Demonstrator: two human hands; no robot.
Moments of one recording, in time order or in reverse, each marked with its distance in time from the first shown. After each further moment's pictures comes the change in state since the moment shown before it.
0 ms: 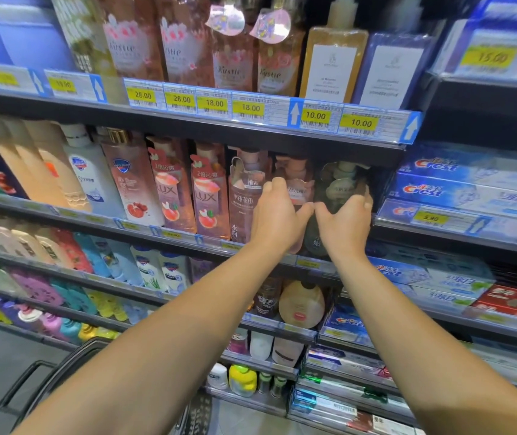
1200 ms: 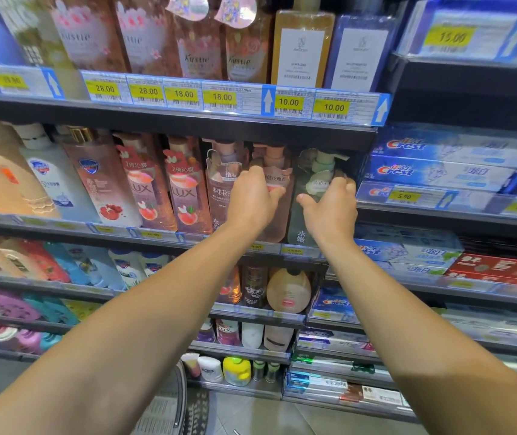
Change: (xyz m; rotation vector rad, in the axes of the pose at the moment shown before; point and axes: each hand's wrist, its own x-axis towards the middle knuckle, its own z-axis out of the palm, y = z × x) left_hand 0.020 -0.008 -0.003 0.023 -0.040 0.047; right_hand -0.004 0.002 -0.010 -0.129 -0.004 -0.010
